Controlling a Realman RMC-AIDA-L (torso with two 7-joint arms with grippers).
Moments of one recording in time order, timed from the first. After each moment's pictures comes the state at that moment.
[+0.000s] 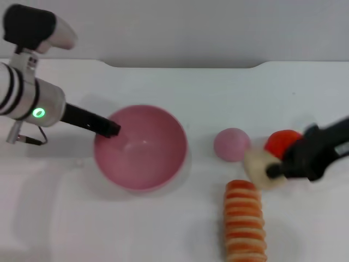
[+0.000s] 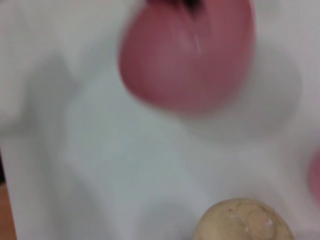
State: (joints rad) left arm -0.56 -2.06 1.29 1.18 2.44 1.30 -2.56; right arm 0.55 2.08 -1.08 -1.40 -2.35 -1.88 2.20
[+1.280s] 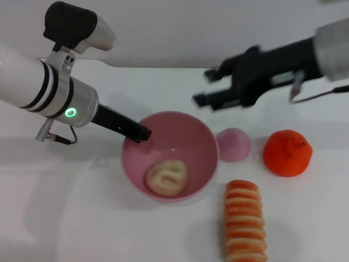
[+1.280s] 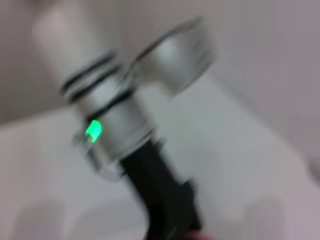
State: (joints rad) left arm -0.61 -2.06 1.41 1.17 2.37 1.30 -2.57; right arm 0.58 2.08 -1.21 -1.49 -2.10 -1.54 2.22
